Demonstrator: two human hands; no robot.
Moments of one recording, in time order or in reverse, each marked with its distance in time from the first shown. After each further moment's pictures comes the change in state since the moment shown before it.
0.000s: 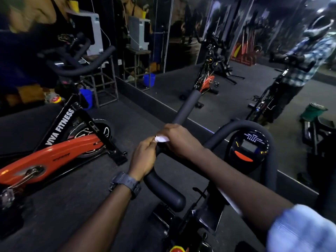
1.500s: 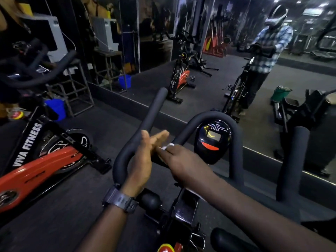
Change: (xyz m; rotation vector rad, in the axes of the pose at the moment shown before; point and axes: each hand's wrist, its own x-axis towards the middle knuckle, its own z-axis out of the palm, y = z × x) left_hand -0.036 0.047 0.057 -0.484 -0.306 0.108; right_hand -0.119 -0.021 -0.029 -0.124 0.098 0.129
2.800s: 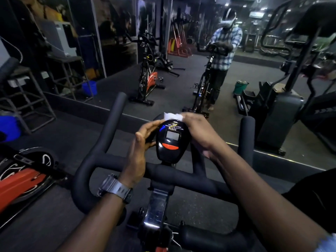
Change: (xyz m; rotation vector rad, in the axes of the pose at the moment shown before) left_hand 0.021 0.004 0.071 0.062 -0.305 0.264; right_hand -0.022 0.108 -0.048 1.235 0.406 0.776
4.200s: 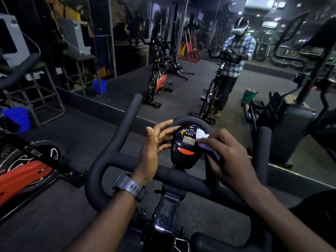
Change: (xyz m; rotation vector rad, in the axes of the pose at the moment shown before) left_hand 0.008 0.003 -0.005 -0.101 0.057 -0.109; right_hand -0.067 0.006 -0.020 -1.025 0.115 -0.784
